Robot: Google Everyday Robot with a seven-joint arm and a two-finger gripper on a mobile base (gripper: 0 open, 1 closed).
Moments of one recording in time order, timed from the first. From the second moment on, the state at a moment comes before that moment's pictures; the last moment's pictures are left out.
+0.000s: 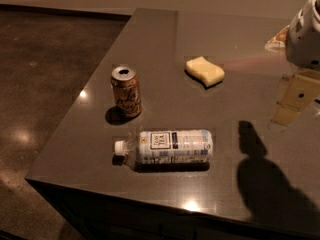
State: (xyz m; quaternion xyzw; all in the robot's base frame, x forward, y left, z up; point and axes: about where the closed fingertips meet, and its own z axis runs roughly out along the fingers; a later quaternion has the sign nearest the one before) arm 0.438 -0.217 0.976 -0.60 0.78 -0.03 0.16
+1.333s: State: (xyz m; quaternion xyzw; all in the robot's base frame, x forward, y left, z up) arm 0.505 -0.185 0.955 -0.55 0.82 0.01 0.17
